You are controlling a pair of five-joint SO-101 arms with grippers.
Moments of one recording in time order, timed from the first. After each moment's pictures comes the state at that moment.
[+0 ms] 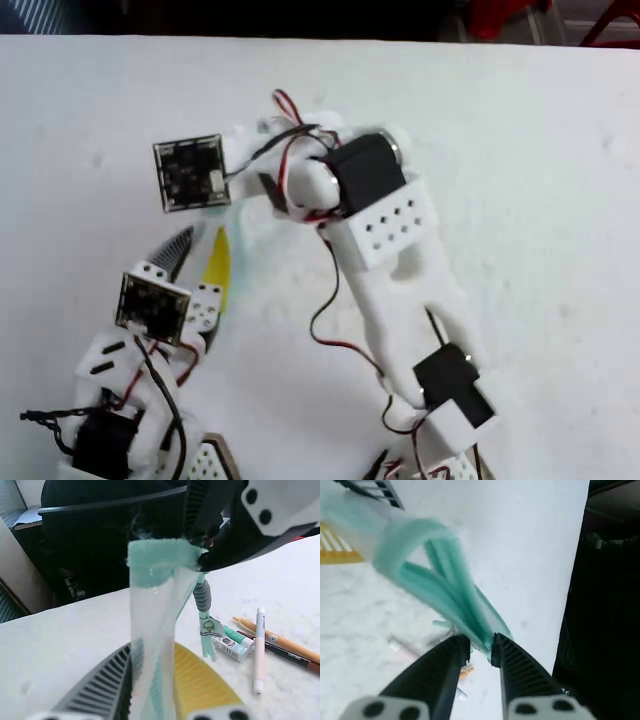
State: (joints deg) left arm 9.6 -104.6 74.7 52.0 -5.8; right arm -38.5 3.1 -35.7 97.1 72.4
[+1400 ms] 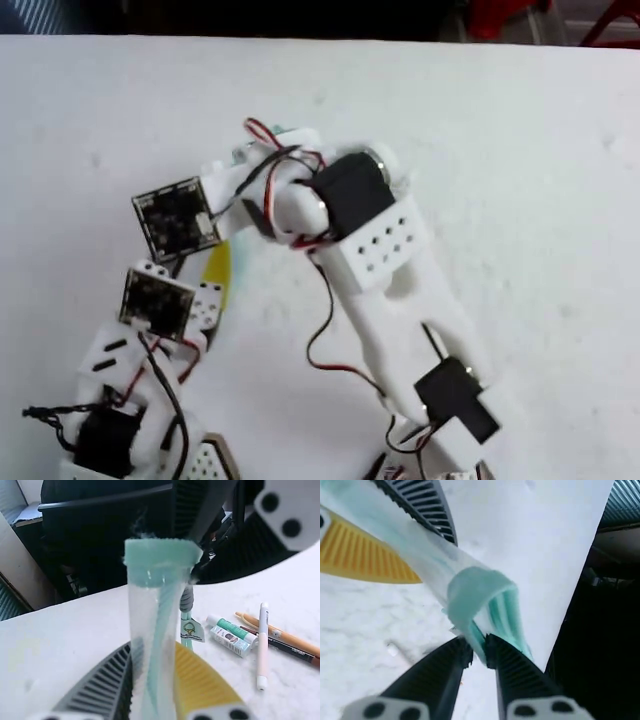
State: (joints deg) left arm 9.5 -103.8 74.7 51.9 -5.9; right arm -41.5 2.5 -33.2 97.2 79.0
